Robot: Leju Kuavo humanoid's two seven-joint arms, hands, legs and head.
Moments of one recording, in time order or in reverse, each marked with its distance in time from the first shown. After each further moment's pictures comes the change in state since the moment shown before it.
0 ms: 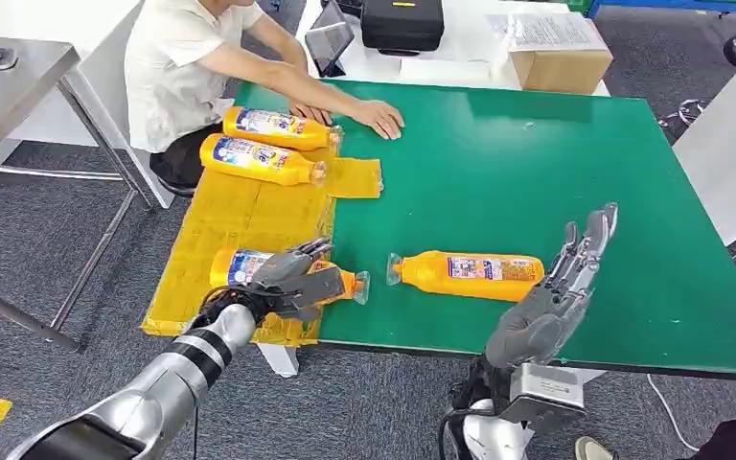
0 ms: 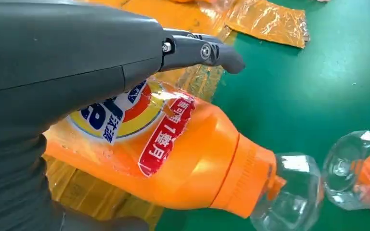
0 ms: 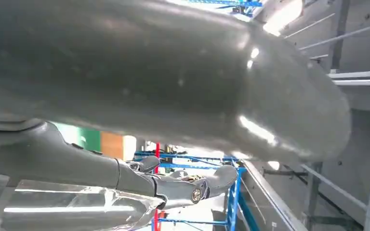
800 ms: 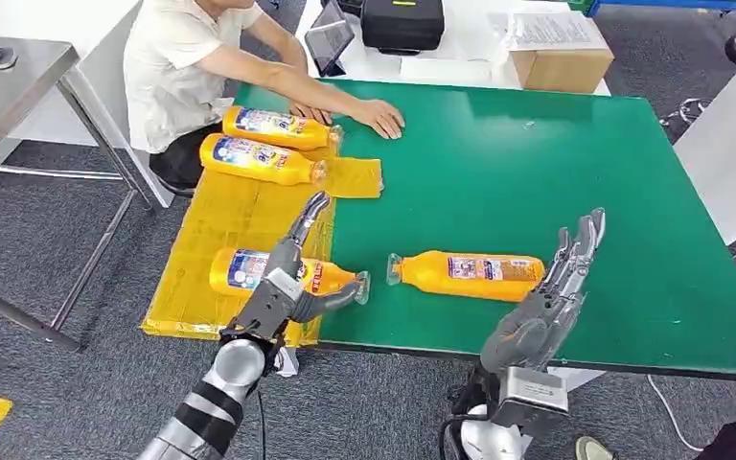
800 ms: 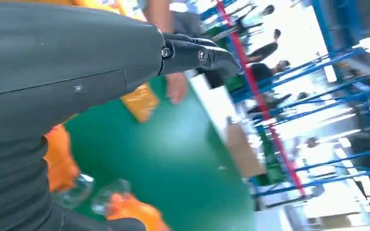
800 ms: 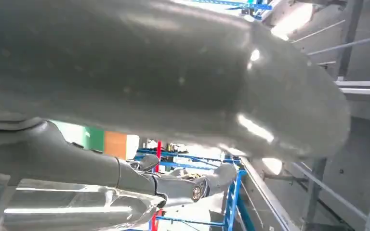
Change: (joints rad) left arm 0.338 -0.079 0.023 -0.602 0.422 0.215 -0.300; right arm 0.021 -0.006 -0.002 0.003 0.043 0.000 0.000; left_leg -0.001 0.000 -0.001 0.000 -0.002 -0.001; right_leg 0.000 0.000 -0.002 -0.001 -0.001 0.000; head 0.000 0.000
